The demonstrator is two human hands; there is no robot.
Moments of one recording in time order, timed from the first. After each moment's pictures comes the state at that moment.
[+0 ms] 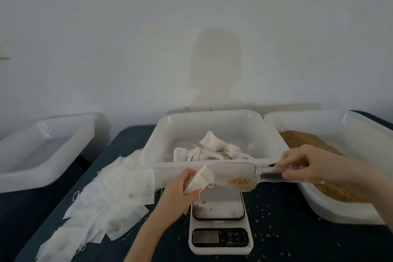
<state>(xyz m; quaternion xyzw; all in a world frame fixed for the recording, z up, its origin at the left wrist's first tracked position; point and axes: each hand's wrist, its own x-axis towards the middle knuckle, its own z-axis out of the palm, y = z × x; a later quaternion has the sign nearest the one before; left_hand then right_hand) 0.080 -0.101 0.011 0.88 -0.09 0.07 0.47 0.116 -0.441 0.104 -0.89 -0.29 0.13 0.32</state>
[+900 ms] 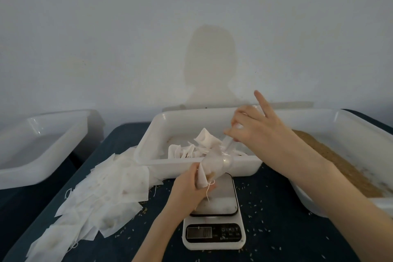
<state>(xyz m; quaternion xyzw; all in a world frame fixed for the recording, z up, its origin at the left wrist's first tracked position) 0.097 -0.140 0.004 0.91 -0.04 0.07 0.42 0.090 -0.345 0.149 -0.82 -0.33 -0.44 -0.19</state>
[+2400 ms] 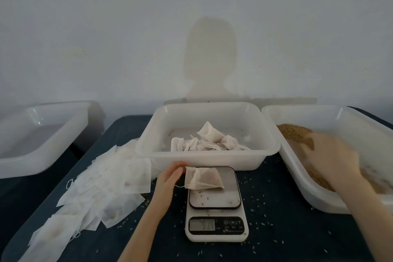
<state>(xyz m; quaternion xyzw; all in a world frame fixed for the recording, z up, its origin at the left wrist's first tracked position) 0.097 -0.087 -0.028 0.76 -0.04 0.10 0.65 0.120 -0.442 0.073 -0.98 0.11 -0.16 0.06</state>
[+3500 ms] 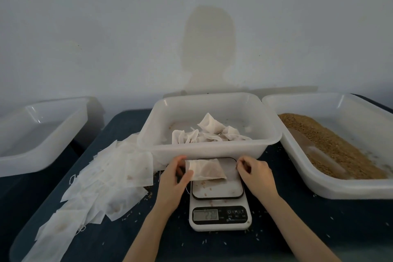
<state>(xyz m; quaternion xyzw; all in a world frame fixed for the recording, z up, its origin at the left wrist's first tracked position) 0.089 -0.089 -0.043 0.86 -0.05 0.17 0.49 0.124 -0.329 -0.046 -0.91 -0.06 -0.15 0.38</state>
